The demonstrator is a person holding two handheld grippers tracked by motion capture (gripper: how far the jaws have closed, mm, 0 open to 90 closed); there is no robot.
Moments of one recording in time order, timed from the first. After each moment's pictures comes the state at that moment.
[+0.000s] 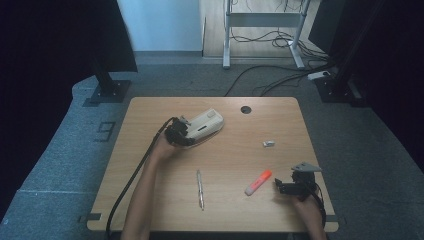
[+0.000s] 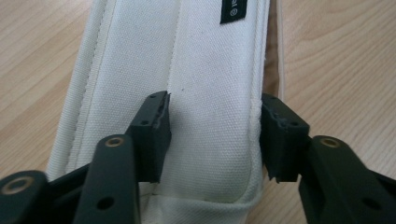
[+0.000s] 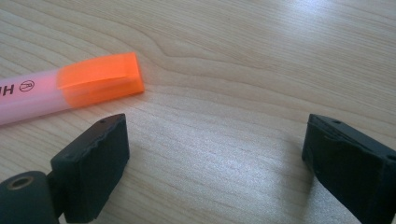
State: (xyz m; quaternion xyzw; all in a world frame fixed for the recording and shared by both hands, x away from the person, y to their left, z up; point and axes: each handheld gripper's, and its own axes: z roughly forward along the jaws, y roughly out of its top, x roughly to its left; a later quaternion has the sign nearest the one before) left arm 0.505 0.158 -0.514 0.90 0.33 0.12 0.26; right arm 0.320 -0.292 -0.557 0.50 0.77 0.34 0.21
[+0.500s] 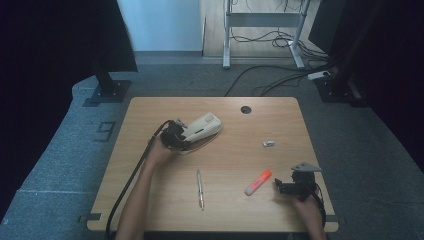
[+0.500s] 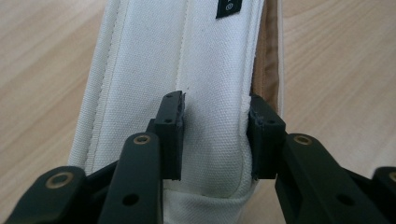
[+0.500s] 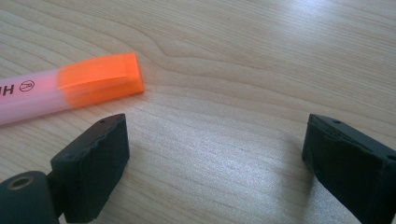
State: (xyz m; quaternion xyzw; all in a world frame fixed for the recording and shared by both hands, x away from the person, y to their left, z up) left arm 0.488 0.172 -0.505 0.90 0.34 0.09 0.26; right arm 0.320 -0.292 -0.557 0.50 0.77 0.34 0.21
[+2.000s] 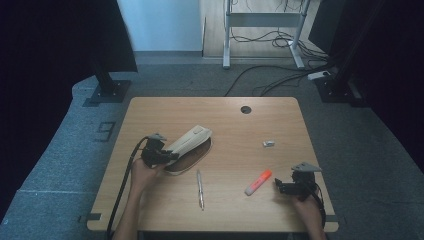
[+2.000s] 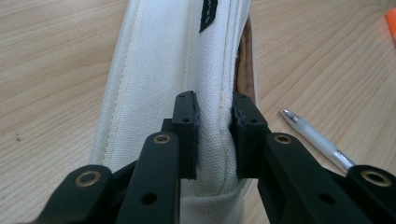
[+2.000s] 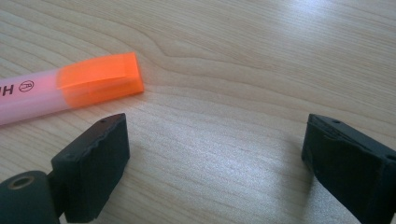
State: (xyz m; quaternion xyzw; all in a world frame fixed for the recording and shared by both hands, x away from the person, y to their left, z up) left arm 0.410 0.223 -0.492 0.84 0.41 0.04 0.36; right arm 0.320 -0.292 -0.557 0.50 0.77 0.34 0.21
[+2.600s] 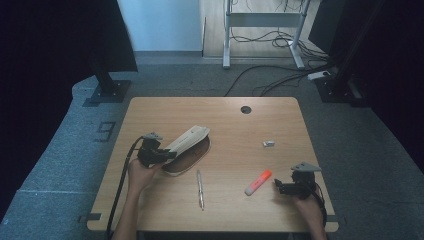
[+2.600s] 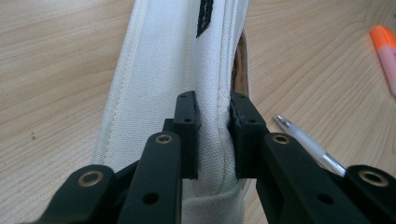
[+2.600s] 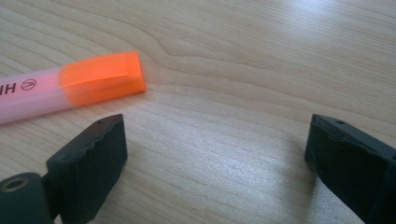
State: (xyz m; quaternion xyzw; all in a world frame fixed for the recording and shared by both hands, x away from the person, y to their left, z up) left arm 0.405 0.229 -0.487 0.83 0.41 0.05 0.38; right arm 0.320 -0.291 -0.557 0.50 0.77 0.34 0.21
